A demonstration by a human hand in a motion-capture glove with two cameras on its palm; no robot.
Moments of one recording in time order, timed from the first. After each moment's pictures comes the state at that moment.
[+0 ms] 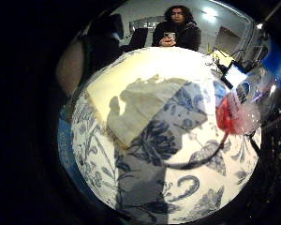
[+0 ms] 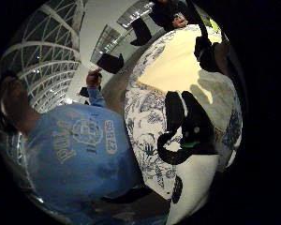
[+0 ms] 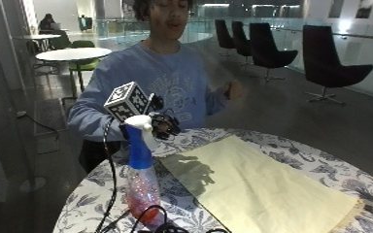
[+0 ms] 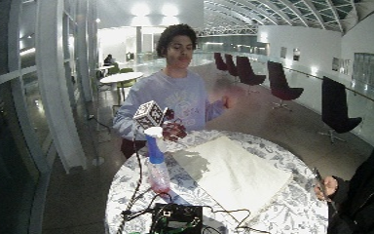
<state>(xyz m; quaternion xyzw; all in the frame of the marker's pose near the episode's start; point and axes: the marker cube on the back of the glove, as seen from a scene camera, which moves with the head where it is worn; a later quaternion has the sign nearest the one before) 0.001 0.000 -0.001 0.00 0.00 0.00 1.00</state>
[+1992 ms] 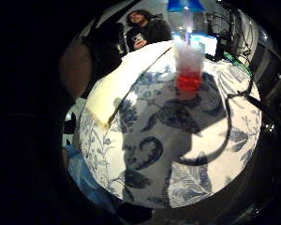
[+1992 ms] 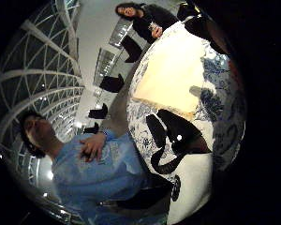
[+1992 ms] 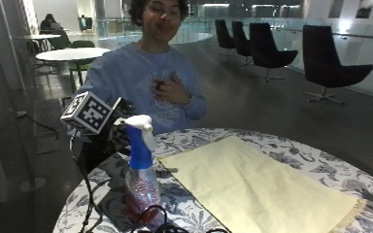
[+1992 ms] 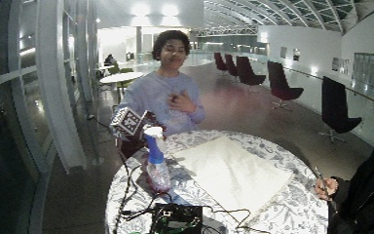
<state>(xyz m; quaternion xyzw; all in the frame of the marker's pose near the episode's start) 0.097 0.023 -0.070 0.07 -0.07 0.15 0.98</state>
